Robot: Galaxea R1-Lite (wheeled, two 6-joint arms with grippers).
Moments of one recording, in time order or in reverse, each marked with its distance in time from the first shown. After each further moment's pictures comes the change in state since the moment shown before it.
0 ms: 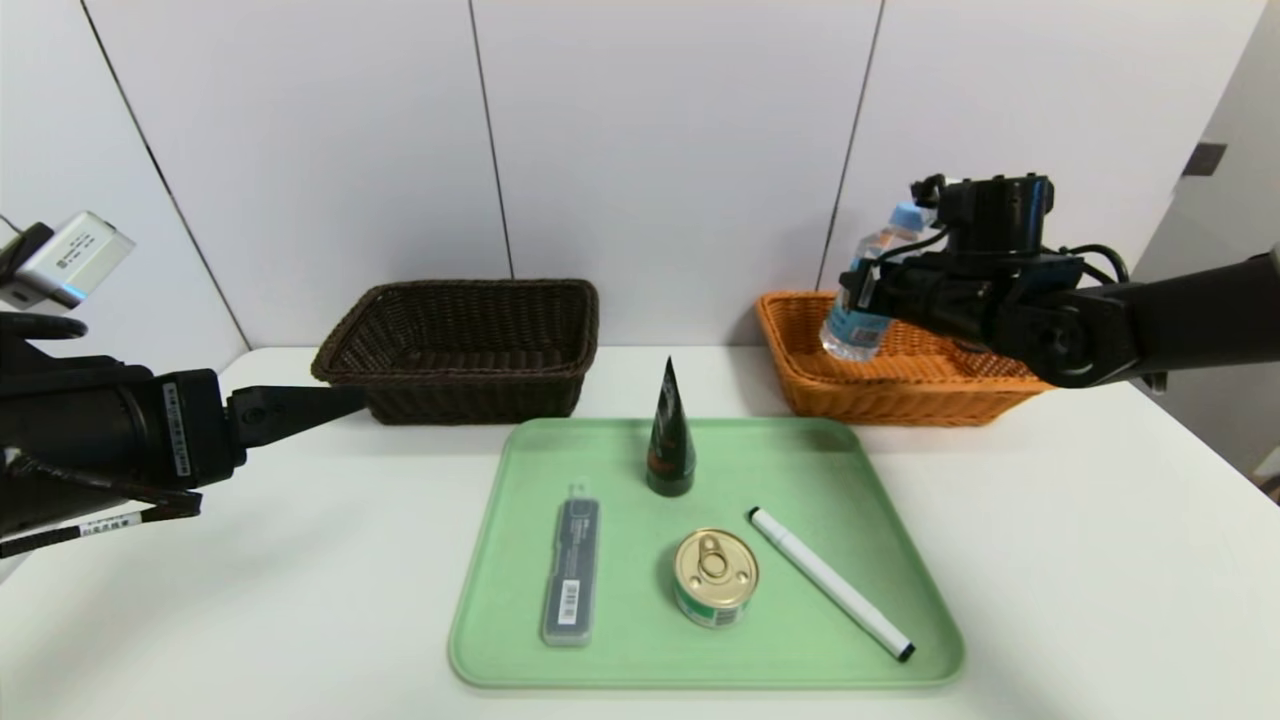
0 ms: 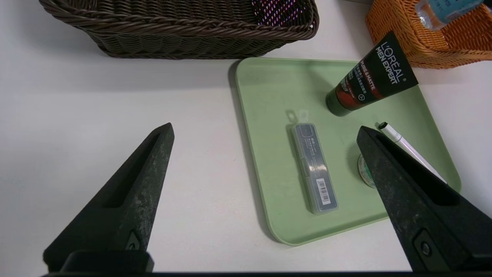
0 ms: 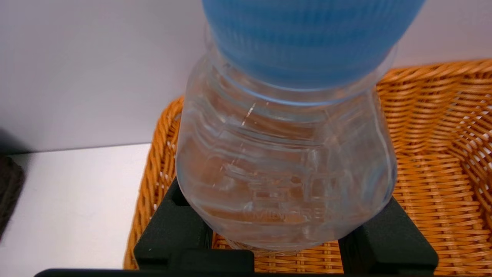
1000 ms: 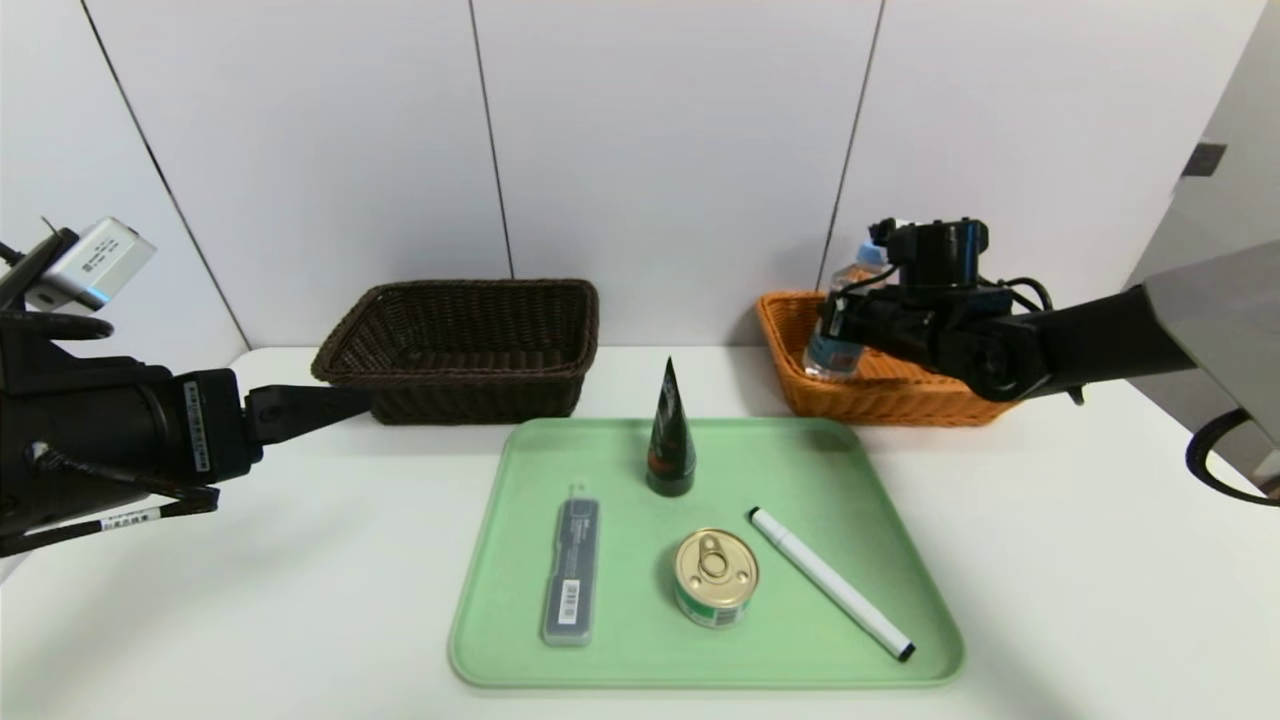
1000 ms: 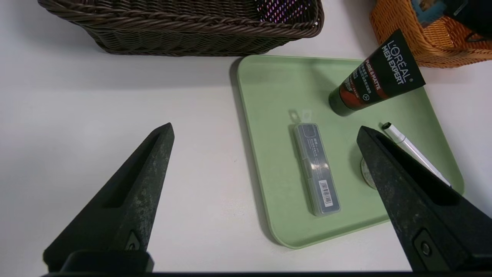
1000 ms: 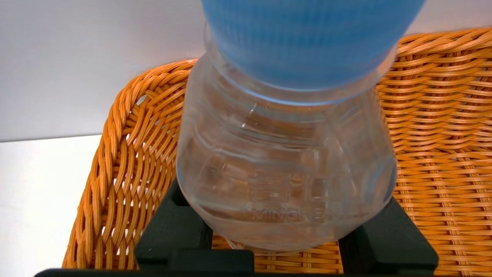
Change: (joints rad) left arm 0.000 0.029 0.001 -0.016 0.000 -0.014; right arm 0.000 0.148 -0.085 -0.003 -0.005 -0.009
